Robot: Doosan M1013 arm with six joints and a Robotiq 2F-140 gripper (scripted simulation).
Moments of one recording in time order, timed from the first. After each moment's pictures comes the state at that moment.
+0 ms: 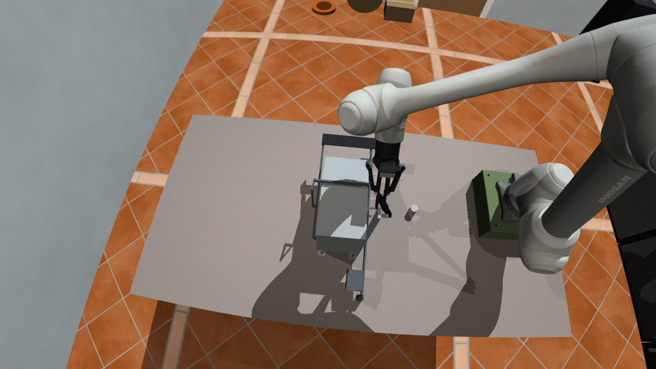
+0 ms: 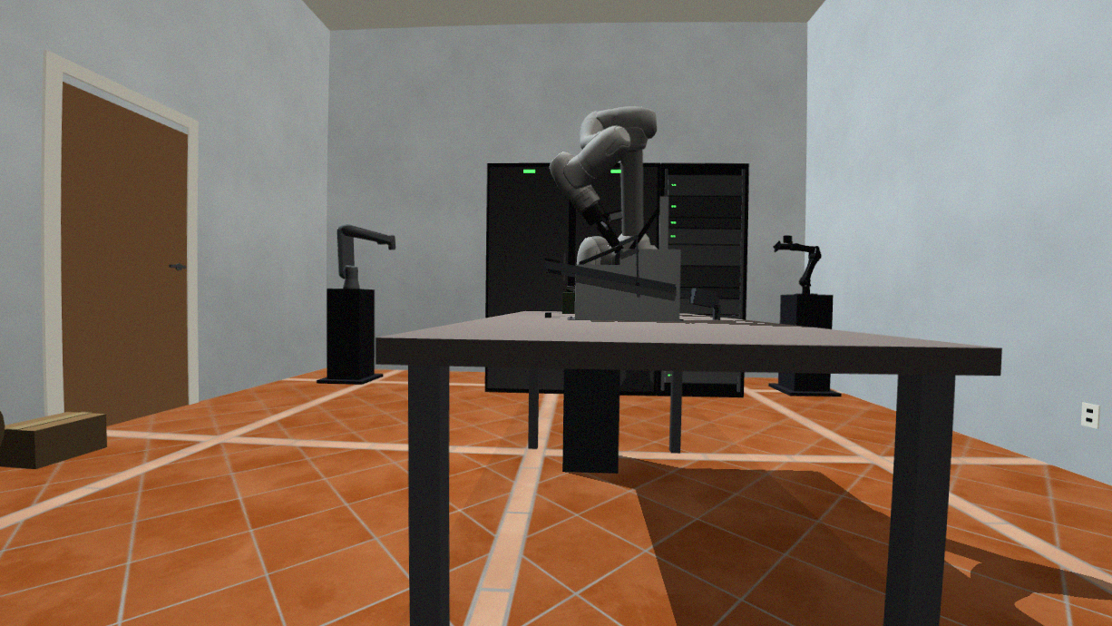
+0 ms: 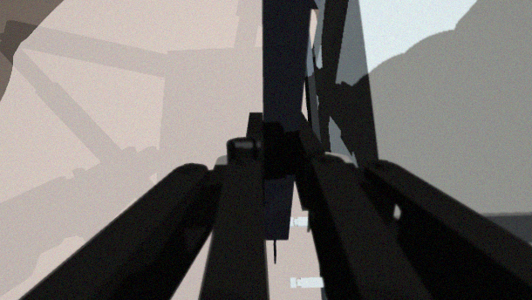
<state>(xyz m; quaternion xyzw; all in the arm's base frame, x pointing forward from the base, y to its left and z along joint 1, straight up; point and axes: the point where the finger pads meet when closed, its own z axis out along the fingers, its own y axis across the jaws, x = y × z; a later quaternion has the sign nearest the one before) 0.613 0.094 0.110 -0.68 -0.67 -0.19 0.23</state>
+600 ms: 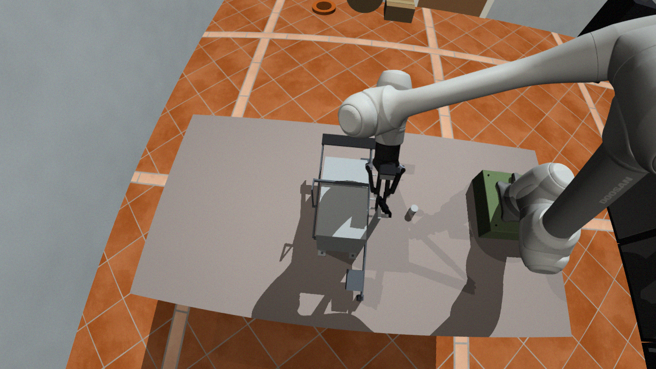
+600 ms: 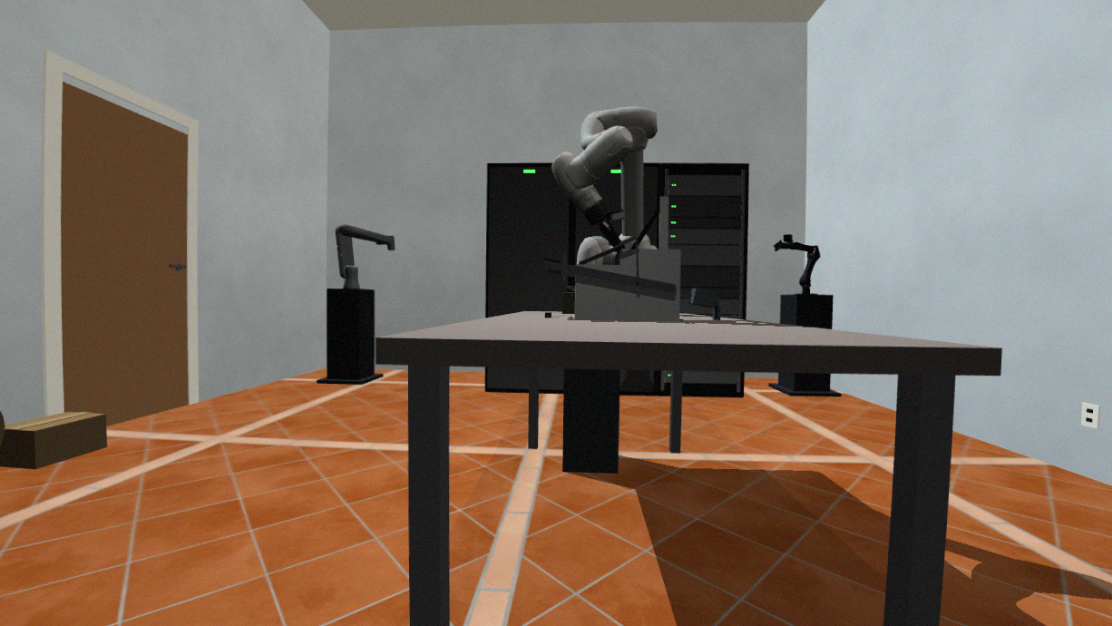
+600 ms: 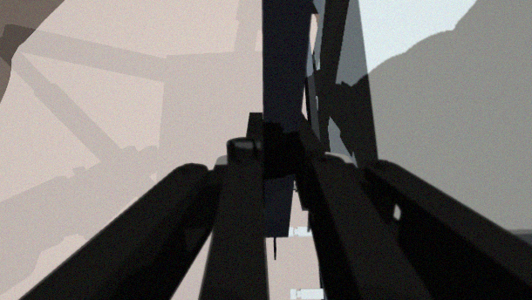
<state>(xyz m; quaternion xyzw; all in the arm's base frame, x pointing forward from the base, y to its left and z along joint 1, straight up) 0.613 0.101 0.109 -0.68 -0.67 -0.19 0.23</state>
